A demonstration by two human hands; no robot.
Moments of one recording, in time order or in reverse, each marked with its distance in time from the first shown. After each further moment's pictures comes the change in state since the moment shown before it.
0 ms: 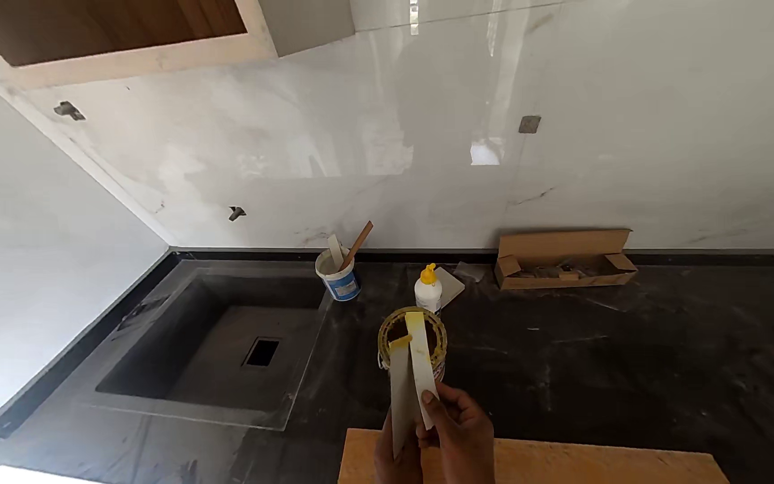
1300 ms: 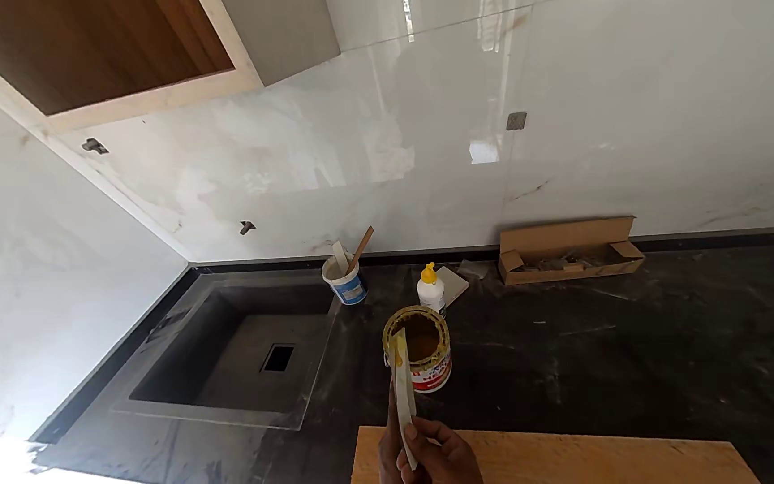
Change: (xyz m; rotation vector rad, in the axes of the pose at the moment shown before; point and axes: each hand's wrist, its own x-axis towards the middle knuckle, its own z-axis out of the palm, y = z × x) left_hand -0.002 0.003 -0.013 0.205 -0.097 0.246; right_hand -0.048 -0.007 -0.005 0.246 -0.221 0.360
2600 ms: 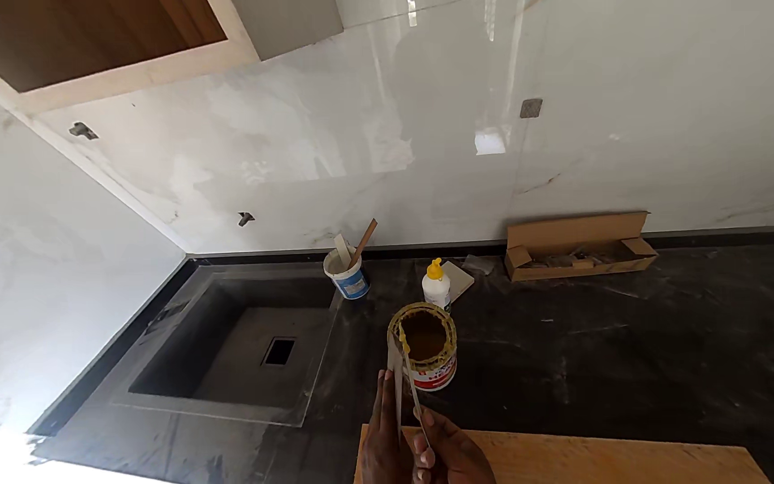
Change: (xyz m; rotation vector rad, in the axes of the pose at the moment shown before) left_hand 0.018 -0.016 -0.019 0.564 0.021 0.093; right_hand 0.011 -0.007 0.006 0.302 -0.058 0.099
